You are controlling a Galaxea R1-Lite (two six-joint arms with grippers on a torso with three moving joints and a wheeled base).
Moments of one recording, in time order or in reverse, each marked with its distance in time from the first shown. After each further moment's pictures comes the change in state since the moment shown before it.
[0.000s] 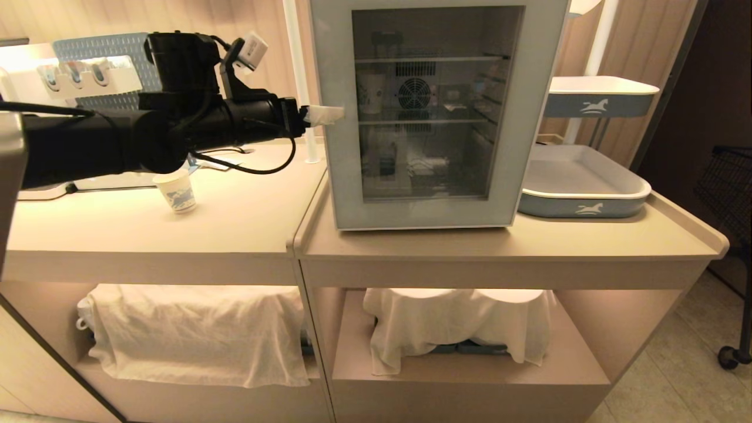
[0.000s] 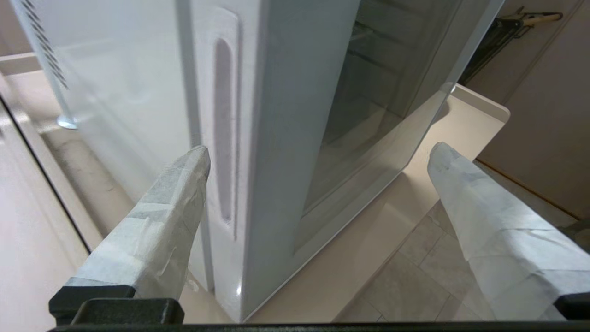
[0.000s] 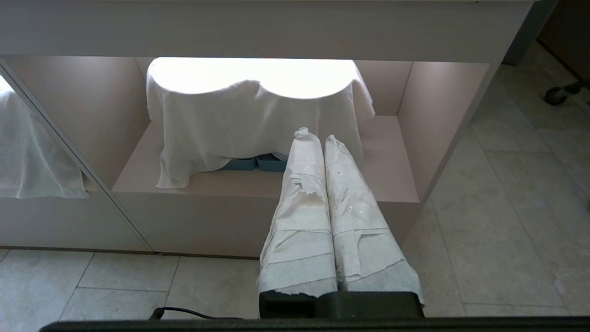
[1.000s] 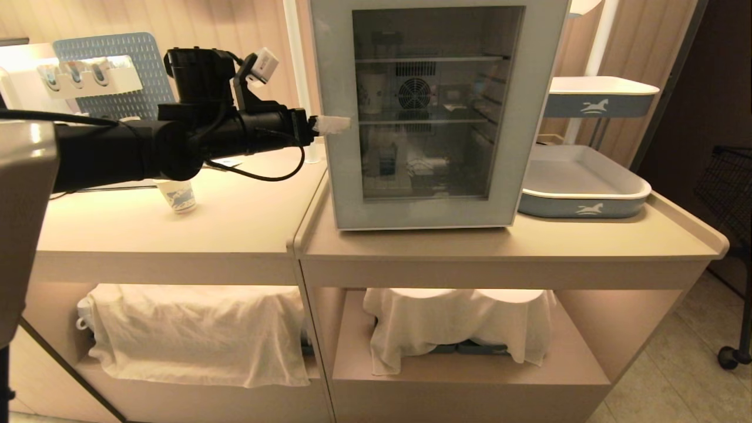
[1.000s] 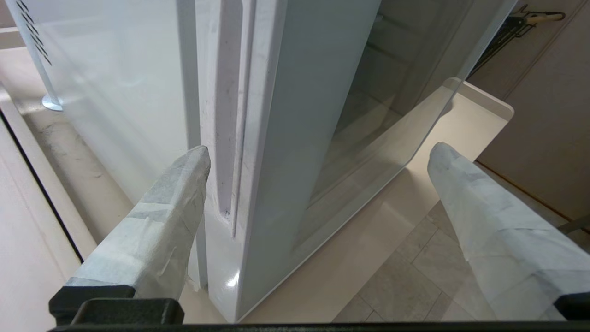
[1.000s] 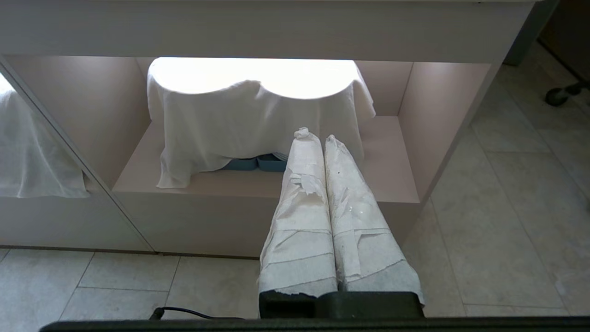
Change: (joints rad) left arm -0.026 0.041 -0.011 -0.004 0.014 -0.019; right arm 0.000 0.000 0.000 0.000 0.000 0.000
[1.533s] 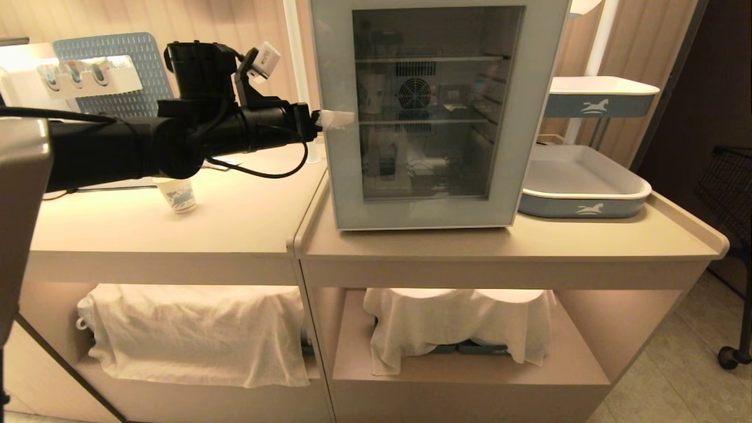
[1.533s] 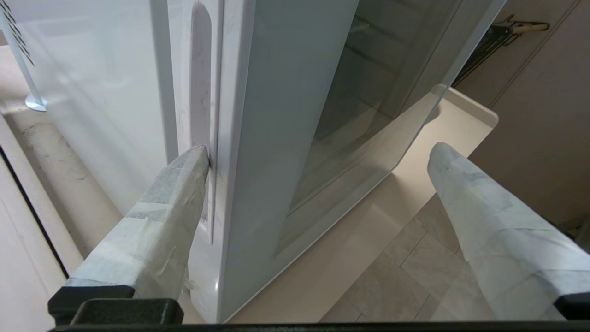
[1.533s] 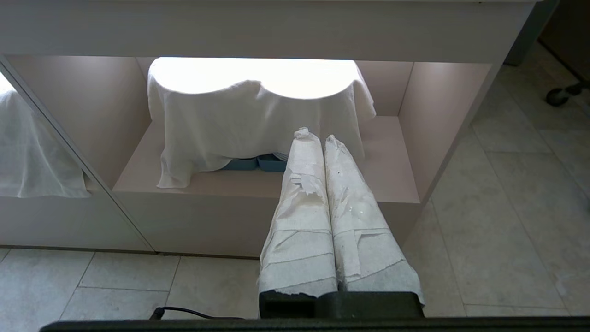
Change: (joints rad) left arm -0.017 -0.017 0.003 -0.003 0.003 -0.040; right arm 0.000 0.000 0.000 0.000 0.000 0.000
